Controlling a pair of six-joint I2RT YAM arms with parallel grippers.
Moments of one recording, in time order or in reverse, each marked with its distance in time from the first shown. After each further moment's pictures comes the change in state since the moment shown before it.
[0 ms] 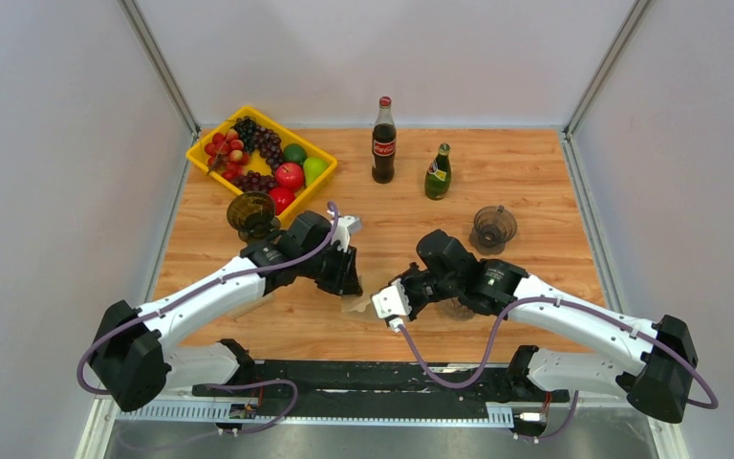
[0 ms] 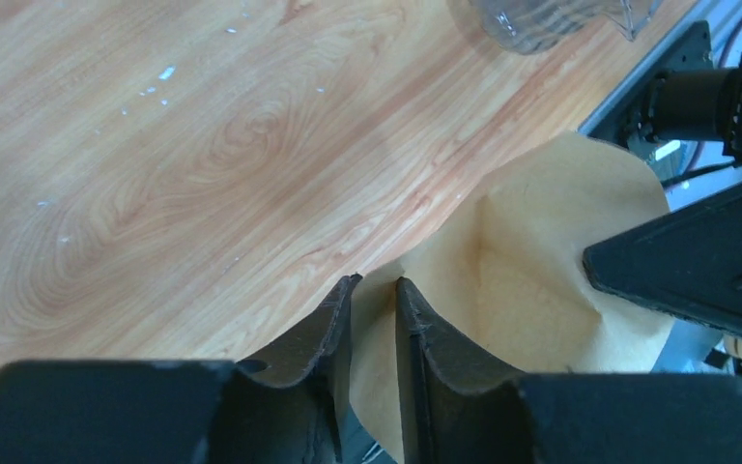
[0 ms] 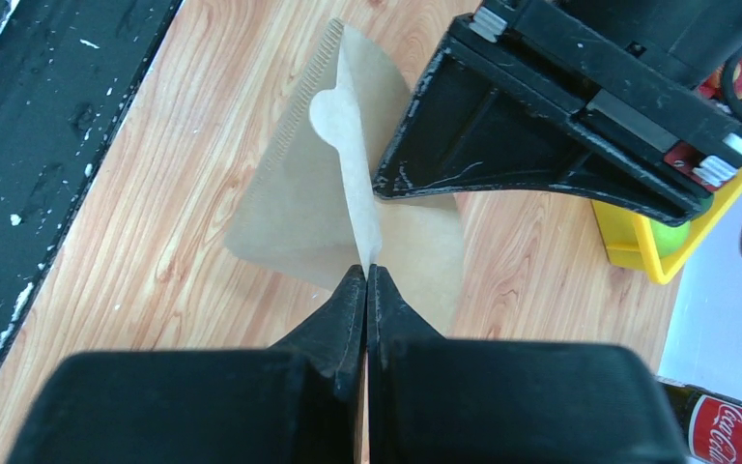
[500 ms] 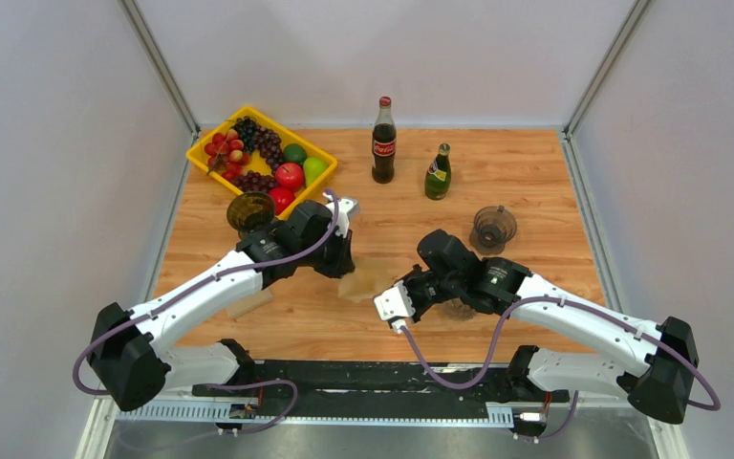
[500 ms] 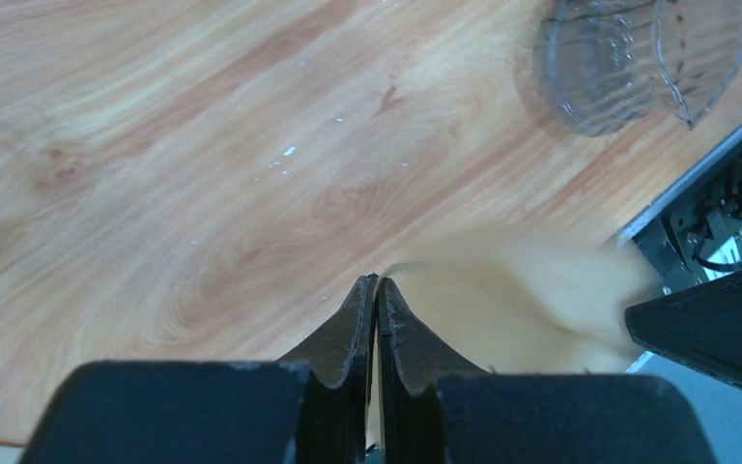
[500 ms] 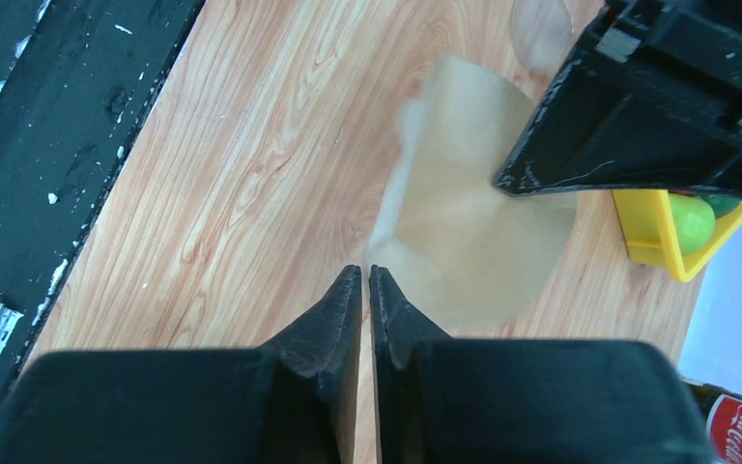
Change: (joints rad) left arm -0.009 0.000 0.107 -0.054 -0.229 0.082; right arm 0.000 -0.007 0.034 -0.094 -0.010 -0.014
